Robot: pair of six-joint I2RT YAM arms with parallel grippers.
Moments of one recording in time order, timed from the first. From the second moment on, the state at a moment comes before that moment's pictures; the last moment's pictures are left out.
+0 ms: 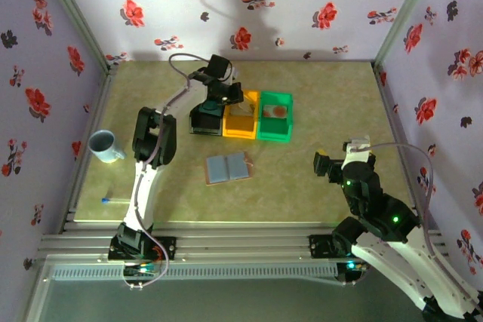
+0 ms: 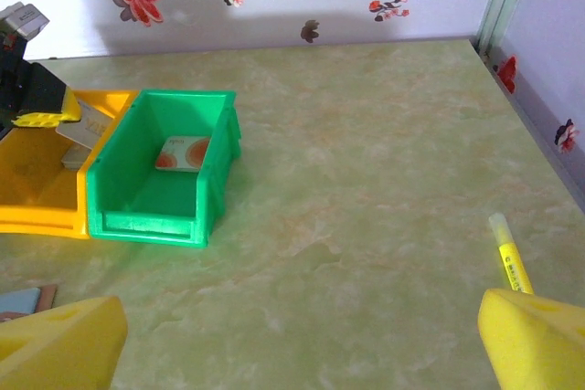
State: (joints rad) left arm -0.47 2.35 2.05 -0.64 0.36 -0.49; right arm 0.70 0.37 0.66 -0.75 0.59 0.34
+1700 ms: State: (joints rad) left arm -0.44 2.37 2.17 -0.73 0.29 -0.48; right arm 0.69 0.38 0.66 -0.74 0.57 0.34
